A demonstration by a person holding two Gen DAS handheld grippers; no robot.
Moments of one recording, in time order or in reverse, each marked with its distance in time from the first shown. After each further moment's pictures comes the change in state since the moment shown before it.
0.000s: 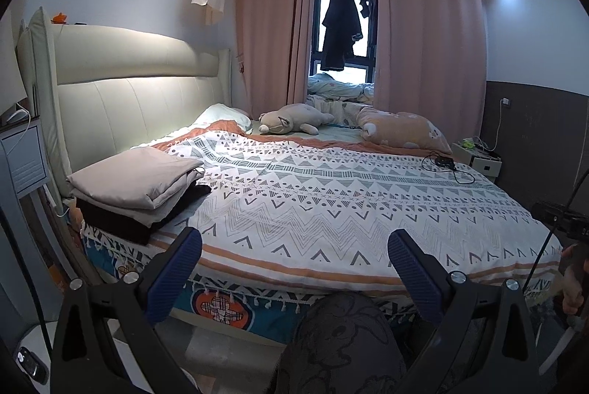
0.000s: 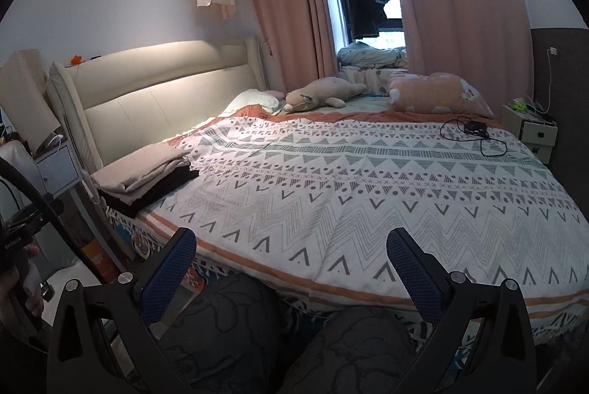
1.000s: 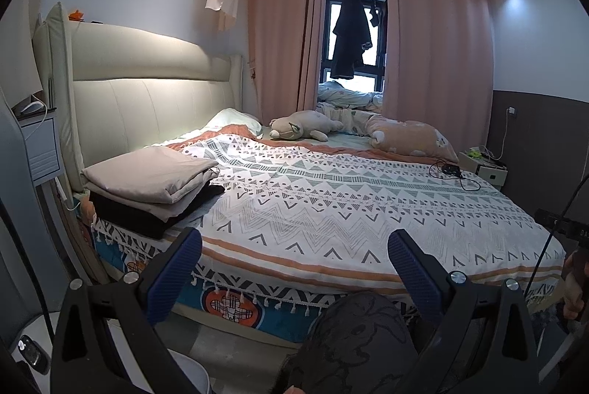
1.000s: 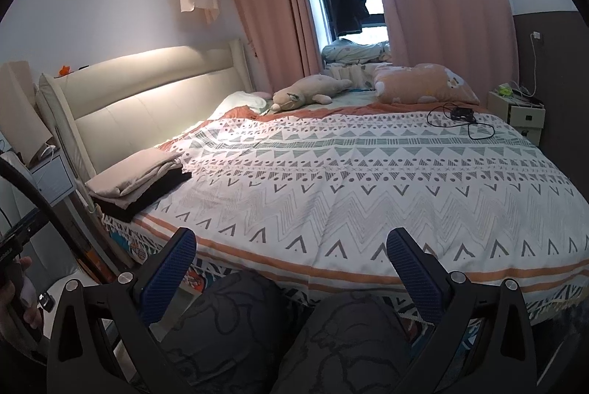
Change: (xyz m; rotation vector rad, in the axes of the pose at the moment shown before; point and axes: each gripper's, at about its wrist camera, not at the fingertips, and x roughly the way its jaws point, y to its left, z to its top) left arm -0.018 0.019 -0.010 -0.027 -0.030 0.035; right arm -0.005 0.002 -0.014 0.062 -0.008 -0.033
